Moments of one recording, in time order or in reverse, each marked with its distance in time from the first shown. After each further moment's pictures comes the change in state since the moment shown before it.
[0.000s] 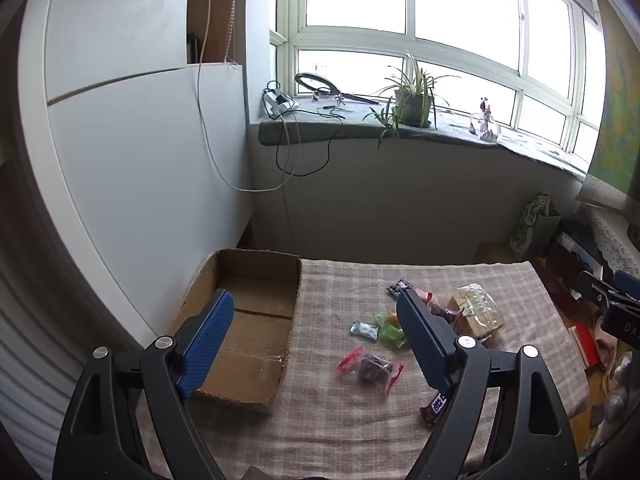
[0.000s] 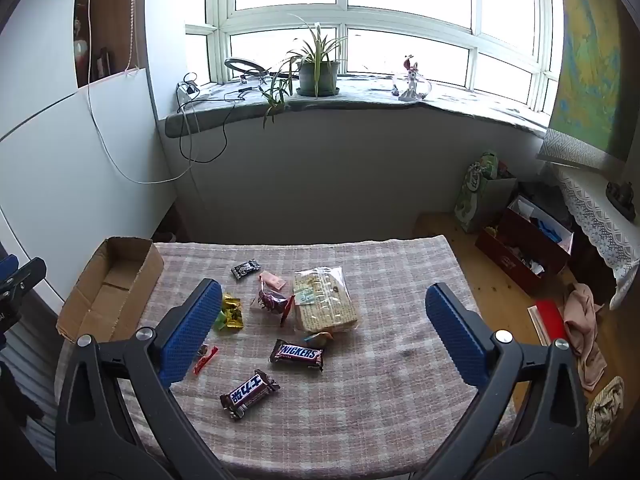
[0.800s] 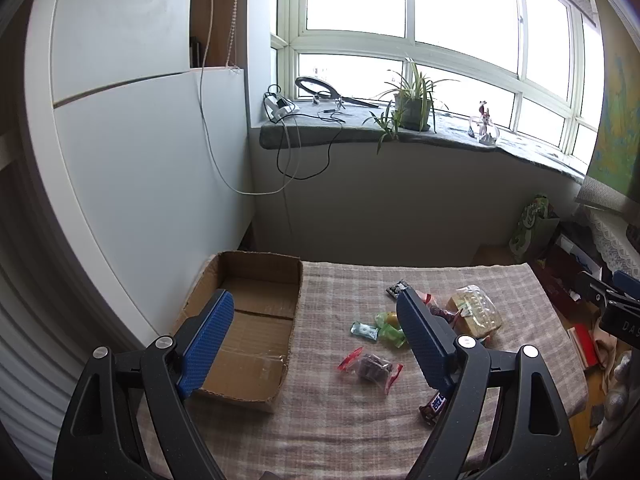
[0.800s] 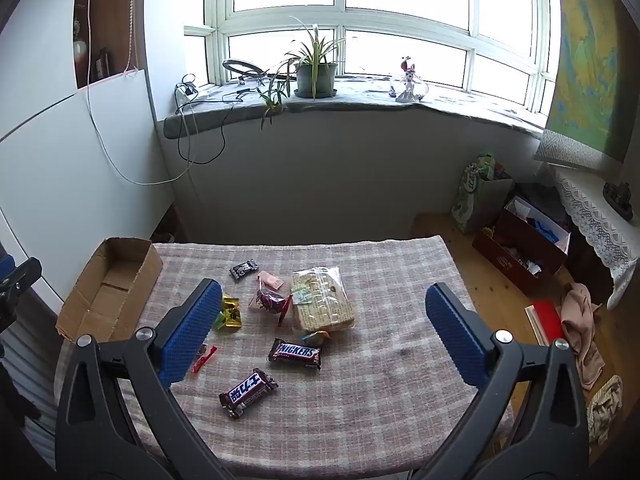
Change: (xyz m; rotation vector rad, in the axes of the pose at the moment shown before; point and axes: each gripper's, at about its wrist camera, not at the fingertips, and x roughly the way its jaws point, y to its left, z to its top) left arm -0.007 0.004 0.004 -0.015 -0.010 -0.005; right arm -0.008 -0.005 0.001 0.002 0.006 -0.006
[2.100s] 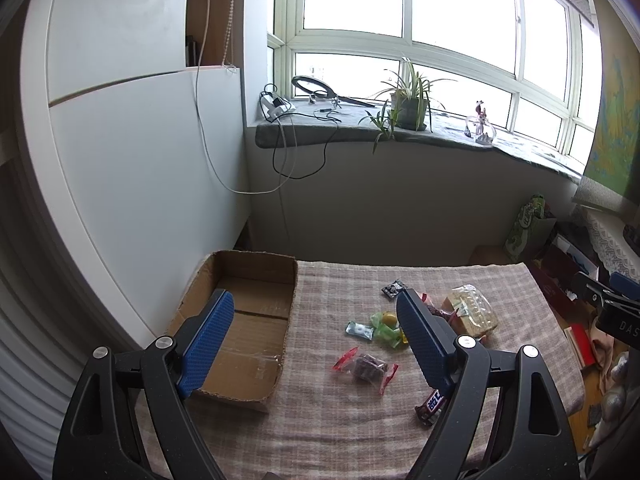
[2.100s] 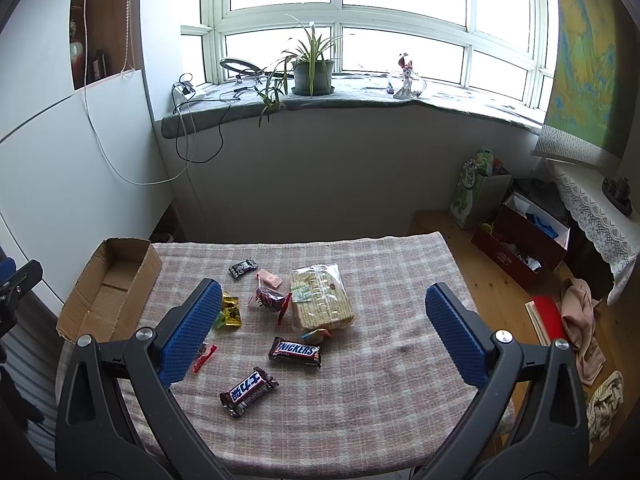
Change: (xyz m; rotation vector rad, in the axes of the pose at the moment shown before) left arm -0.001 -0.004 0.000 0.003 0.002 -0.009; right arm 0.000 0.005 -0.001 0.003 0.004 0.001
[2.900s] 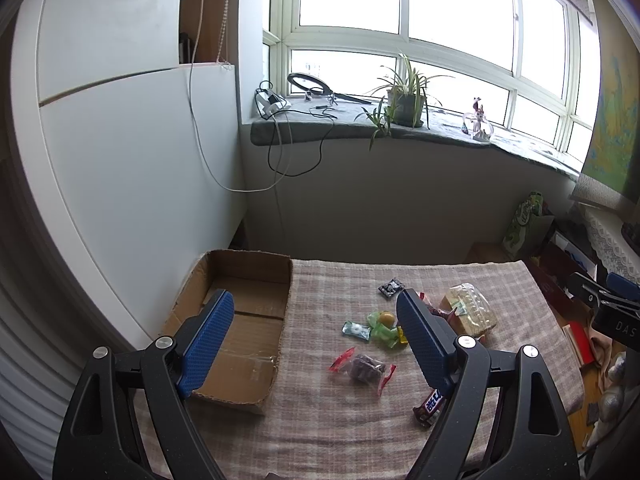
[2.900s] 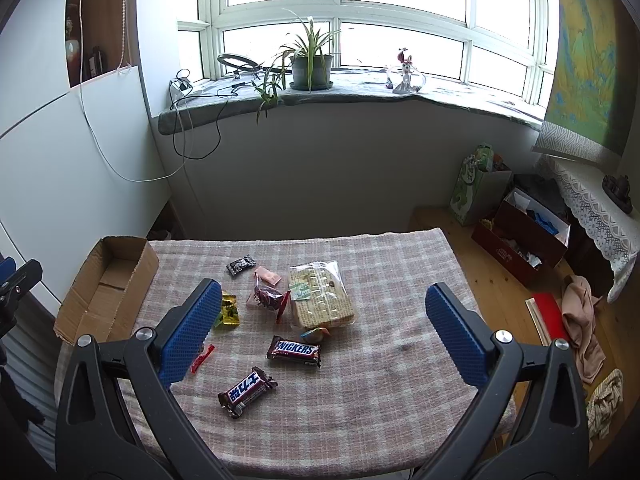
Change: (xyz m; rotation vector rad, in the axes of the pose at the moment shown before) left arm 0.009 -0.003 0.000 0.005 0.010 -0.014; right arm 0.006 -0.002 -0.005 0.003 0.009 -0.001
